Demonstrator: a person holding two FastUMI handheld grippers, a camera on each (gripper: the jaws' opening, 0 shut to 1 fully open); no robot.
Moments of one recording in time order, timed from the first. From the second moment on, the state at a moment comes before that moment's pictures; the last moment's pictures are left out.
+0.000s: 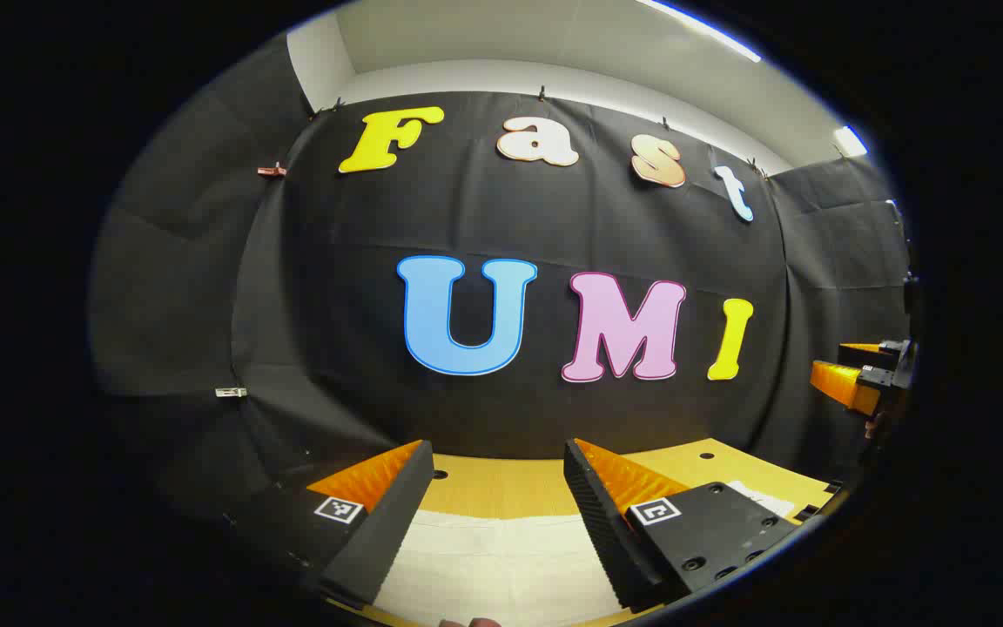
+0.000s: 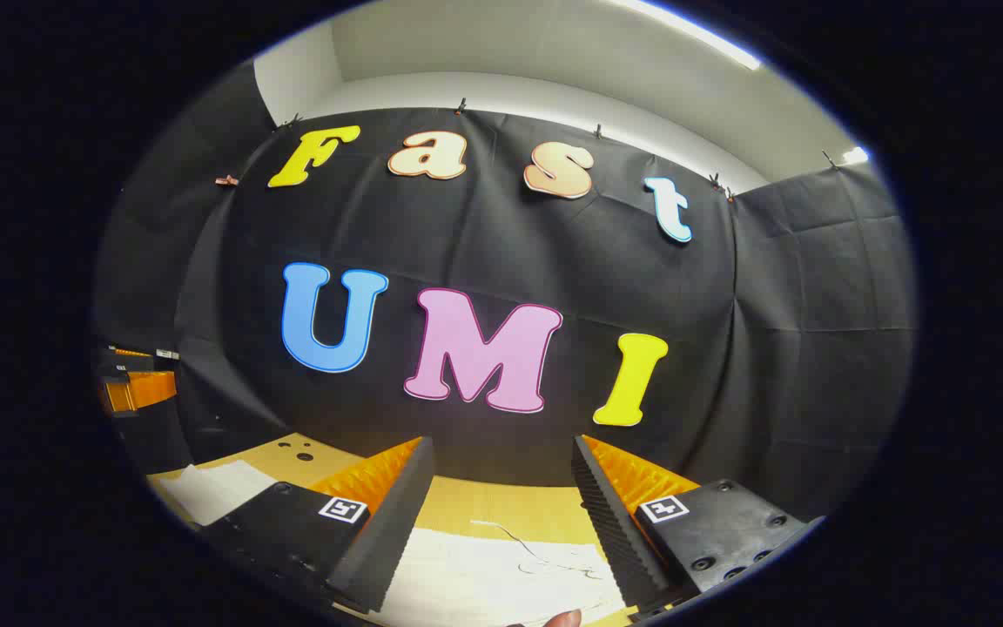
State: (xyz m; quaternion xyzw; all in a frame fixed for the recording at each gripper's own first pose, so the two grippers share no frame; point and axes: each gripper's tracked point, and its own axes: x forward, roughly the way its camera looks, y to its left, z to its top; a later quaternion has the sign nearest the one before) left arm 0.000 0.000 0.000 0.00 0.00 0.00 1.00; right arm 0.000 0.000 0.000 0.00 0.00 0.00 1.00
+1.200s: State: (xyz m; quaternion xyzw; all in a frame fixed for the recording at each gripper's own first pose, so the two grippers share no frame) left arm -0.007 0.021 -0.061 0.14 0.06 -0.05 0.99; right arm -0.012 -0.015 -0.063 -0.13 0.04 0.01 0.99
